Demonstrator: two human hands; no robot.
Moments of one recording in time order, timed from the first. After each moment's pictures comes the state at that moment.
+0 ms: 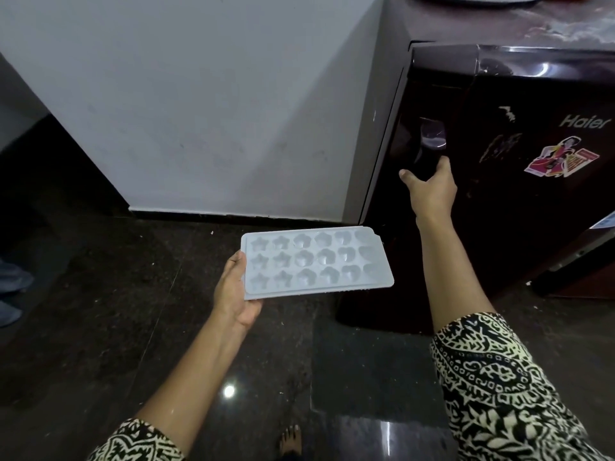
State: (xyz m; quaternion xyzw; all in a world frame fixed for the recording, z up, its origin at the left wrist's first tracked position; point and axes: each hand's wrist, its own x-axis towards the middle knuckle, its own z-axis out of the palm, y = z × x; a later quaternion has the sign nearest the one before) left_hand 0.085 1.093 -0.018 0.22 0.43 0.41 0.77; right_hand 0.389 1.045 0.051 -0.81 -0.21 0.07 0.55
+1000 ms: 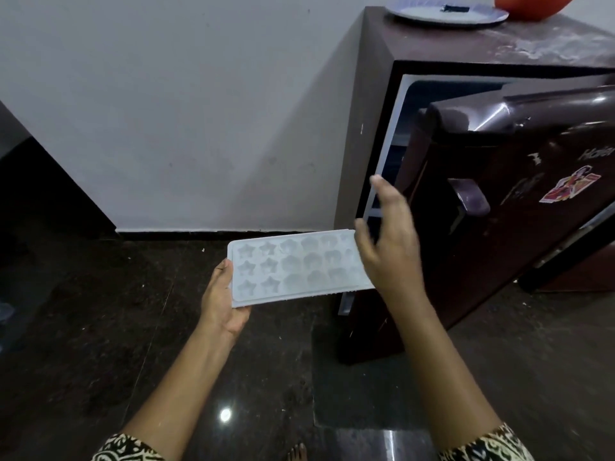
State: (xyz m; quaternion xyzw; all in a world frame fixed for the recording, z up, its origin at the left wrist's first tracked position) left_hand 0.065 1.118 -0.017 0.21 0.42 0.41 0.78; right_hand 0.258 0.990 0.076 -0.72 -0.49 -0.10 0.47
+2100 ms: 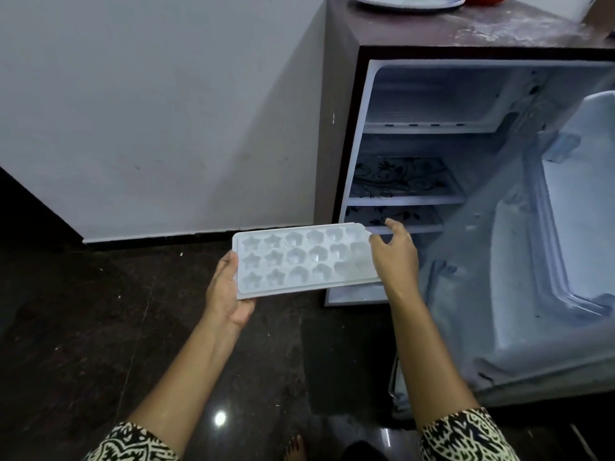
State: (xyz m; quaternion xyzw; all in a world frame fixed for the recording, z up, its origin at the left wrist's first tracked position) left_hand 0.094 1.112 -0.020 0.24 0.40 0.36 0.81; right_hand 0.285 0.968 0.030 -0.87 -0.15 0.16 0.45
